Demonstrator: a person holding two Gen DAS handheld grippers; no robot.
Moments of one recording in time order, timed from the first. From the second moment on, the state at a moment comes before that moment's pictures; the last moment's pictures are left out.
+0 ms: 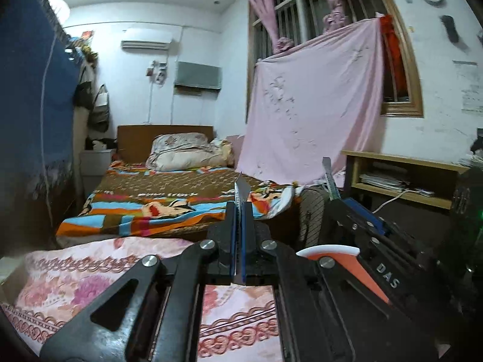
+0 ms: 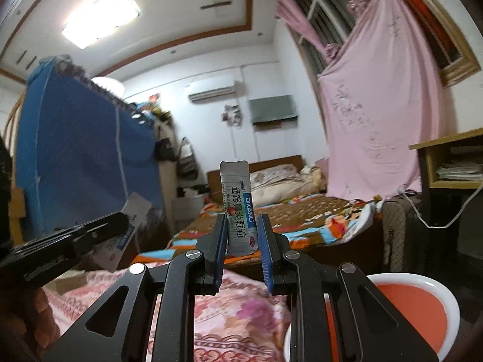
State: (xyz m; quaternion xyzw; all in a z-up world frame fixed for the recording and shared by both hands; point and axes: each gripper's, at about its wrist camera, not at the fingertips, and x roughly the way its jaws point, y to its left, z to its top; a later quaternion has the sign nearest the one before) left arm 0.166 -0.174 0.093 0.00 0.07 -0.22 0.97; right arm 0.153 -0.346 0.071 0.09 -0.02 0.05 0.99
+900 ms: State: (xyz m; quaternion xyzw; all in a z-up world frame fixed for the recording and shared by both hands) left arm 0.173 -0.245 0.080 0.02 0.11 -0.32 0.94; right arm 0.152 -0.418 0.054 0.19 0.02 -0.07 0.98
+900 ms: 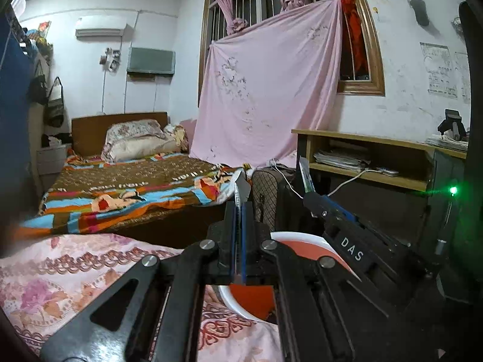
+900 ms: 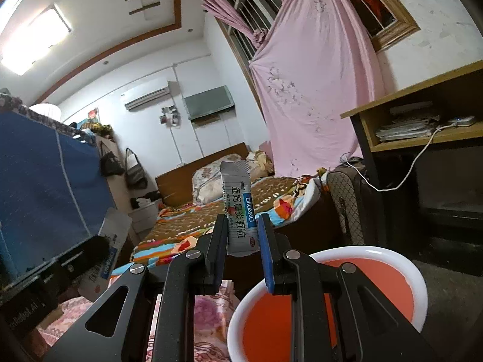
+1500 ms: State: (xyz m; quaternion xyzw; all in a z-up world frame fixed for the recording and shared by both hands) left arm 0.198 -0.274 0.057 -0.01 0.21 -0.35 0.91; right arm 0.156 -0.434 0.046 0.22 0.06 -0.09 0.97
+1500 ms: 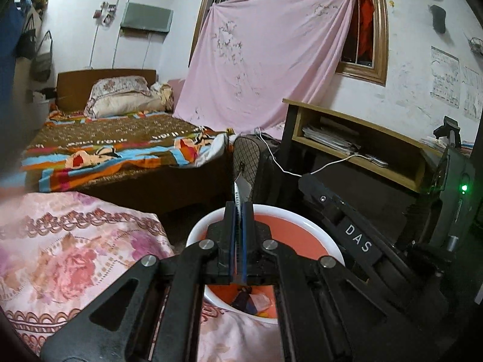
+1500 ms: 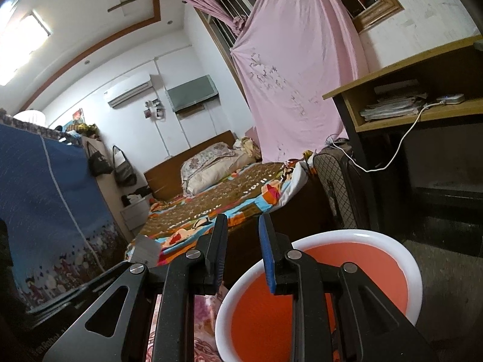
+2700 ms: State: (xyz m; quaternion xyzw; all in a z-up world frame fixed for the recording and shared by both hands) left arm 0.214 -0.216 0.056 -0.06 0.25 -0.25 0.93; right arm 0.156 -0.414 0.049 0.18 0.06 -0.08 0.98
